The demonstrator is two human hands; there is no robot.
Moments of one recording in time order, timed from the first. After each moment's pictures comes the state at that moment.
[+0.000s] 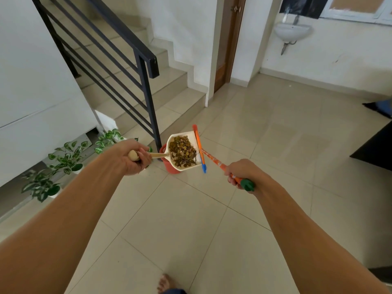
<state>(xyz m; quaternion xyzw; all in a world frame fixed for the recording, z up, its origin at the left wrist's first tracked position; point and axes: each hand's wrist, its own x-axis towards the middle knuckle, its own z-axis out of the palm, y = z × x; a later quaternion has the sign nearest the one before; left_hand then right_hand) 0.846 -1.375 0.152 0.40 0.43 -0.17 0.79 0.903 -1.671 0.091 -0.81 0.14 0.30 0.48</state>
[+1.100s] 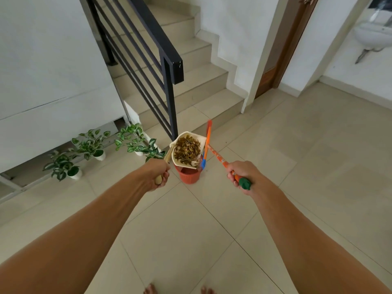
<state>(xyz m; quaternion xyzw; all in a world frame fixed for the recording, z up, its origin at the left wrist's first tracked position) 1.030 -1.405 0.074 0.57 0.50 -0.09 0.65 1.146 -1.626 0.072 -0.71 0.13 0.37 0.59</state>
